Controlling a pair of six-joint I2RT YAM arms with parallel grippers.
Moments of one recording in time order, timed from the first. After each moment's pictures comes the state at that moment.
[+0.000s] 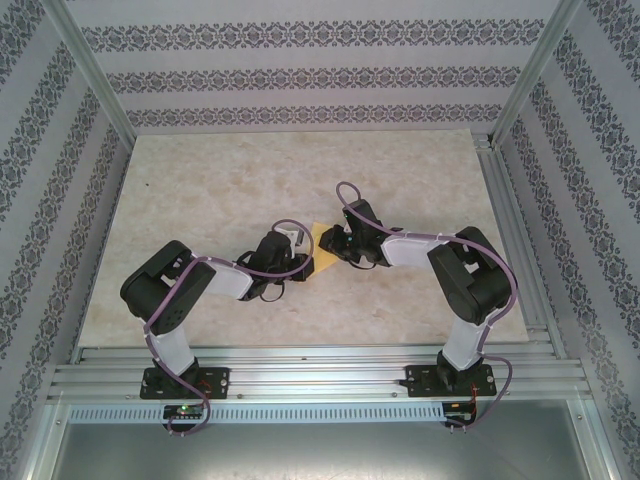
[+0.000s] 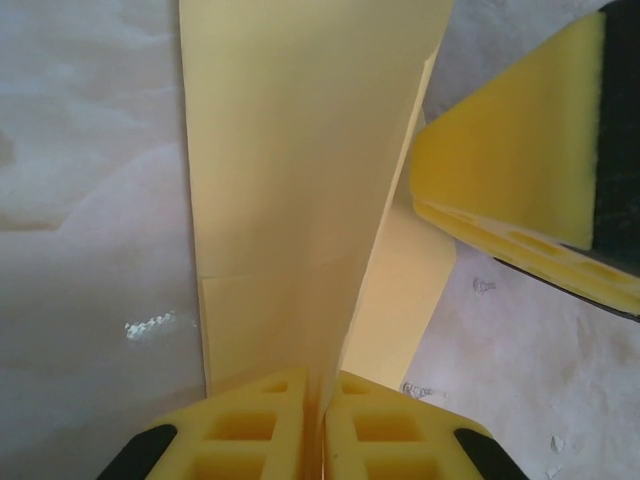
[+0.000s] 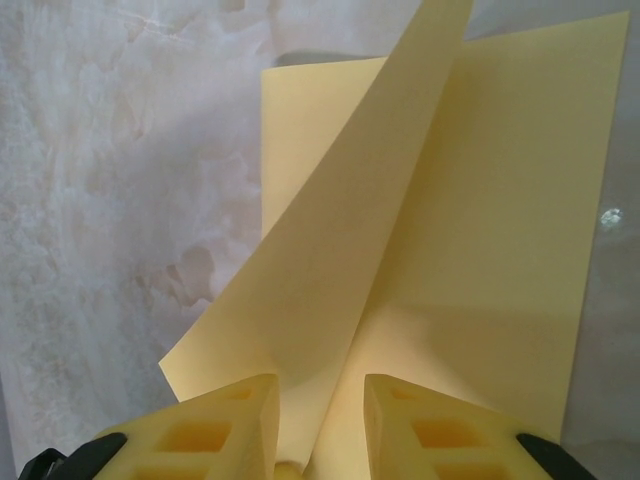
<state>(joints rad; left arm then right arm) -0.66 1.78 0.65 0.46 0.21 -0.66 0.57 1.81 0.92 0.04 -0.29 0.89</state>
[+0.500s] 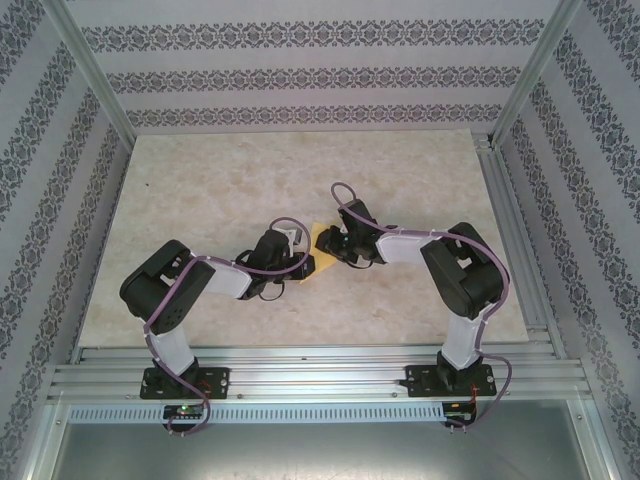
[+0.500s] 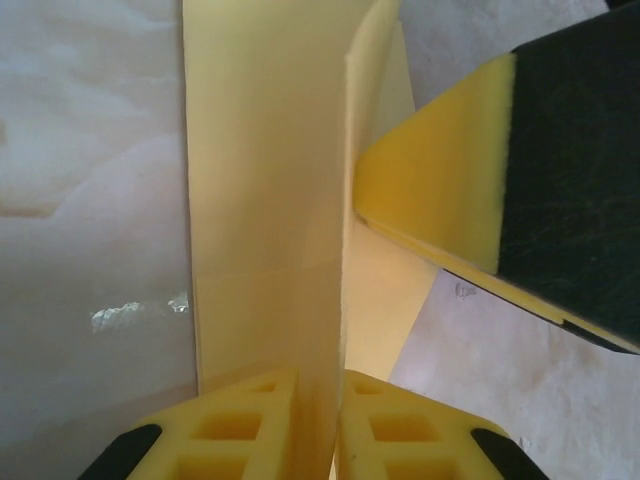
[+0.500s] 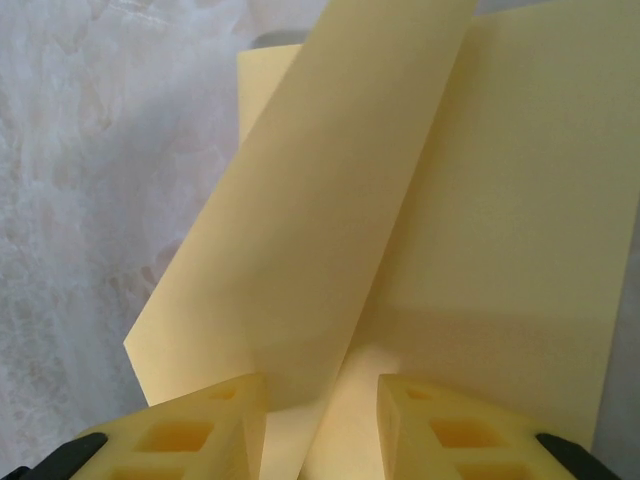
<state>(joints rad) -0.64 1.78 0.65 0.46 0.27 -0.72 0.58 1.86 0.97 0.01 -0.29 0.88</state>
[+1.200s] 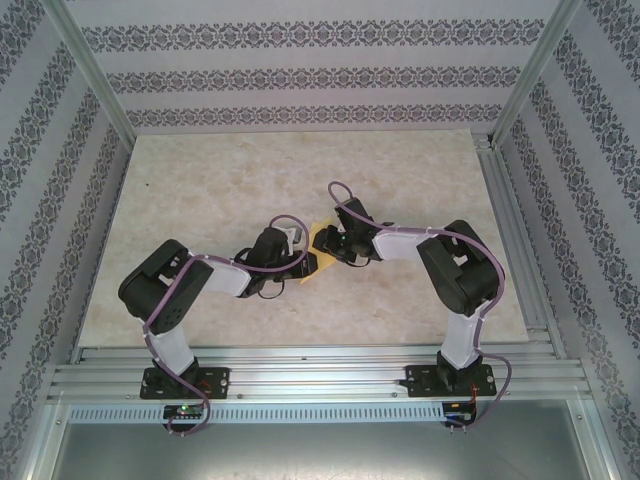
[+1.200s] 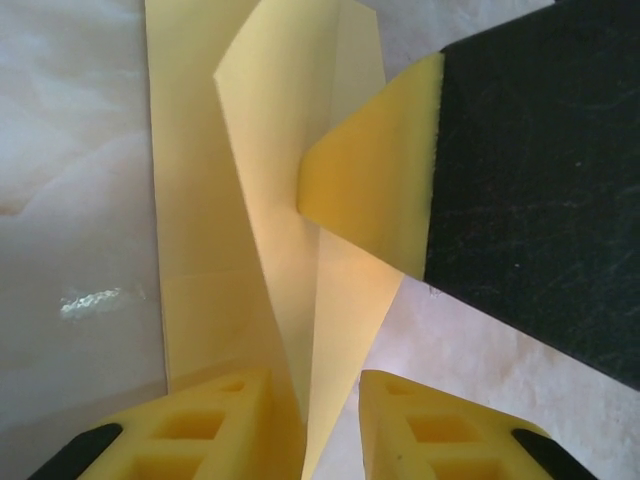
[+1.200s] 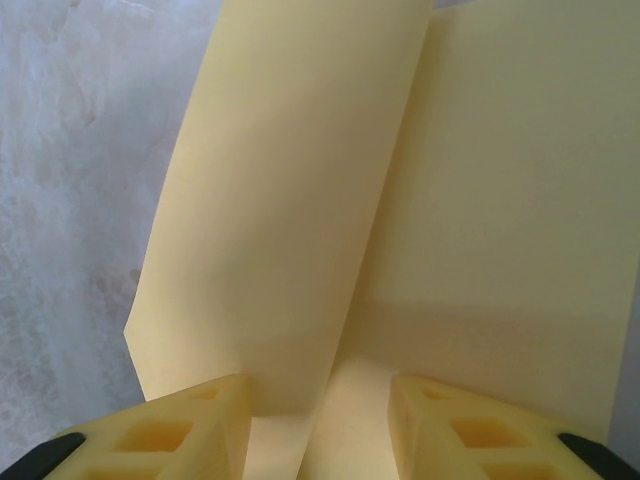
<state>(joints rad) -0.63 1.77 0.66 0.44 0.31 -0.74 0.59 1.89 1.02 -0.05 -0.29 0.88</state>
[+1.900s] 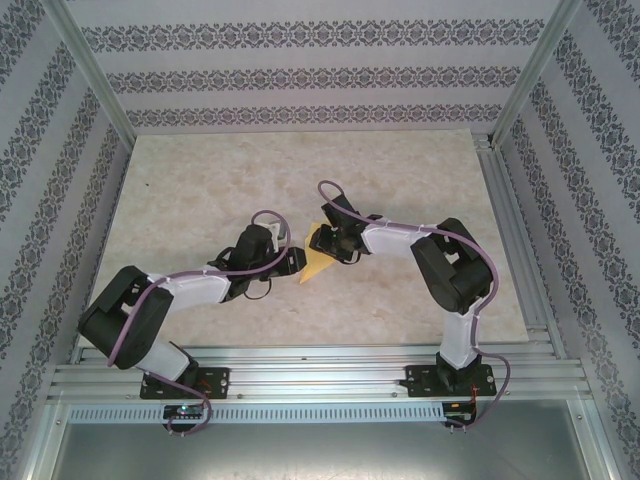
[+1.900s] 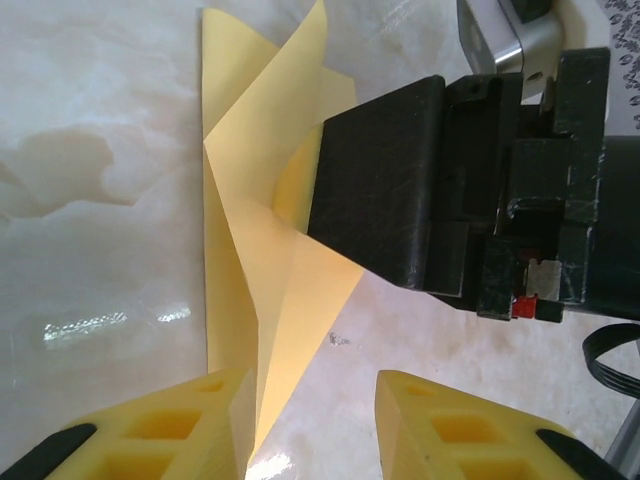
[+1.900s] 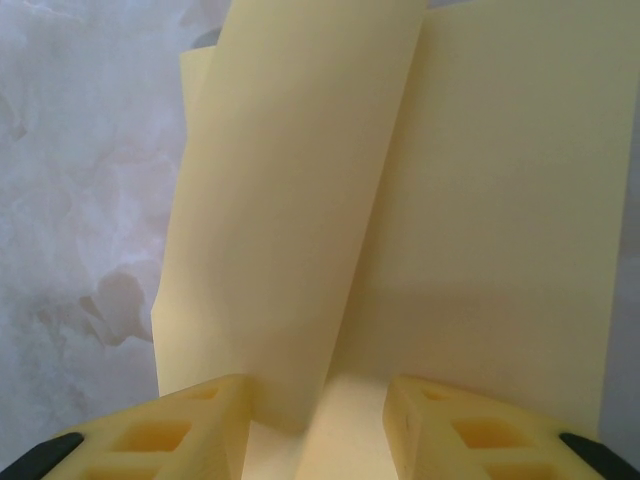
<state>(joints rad) -0.60 1.51 0.60 0.27 0.28 -0.74 0.63 1.94 1.15 -0.25 -0.15 0.90</state>
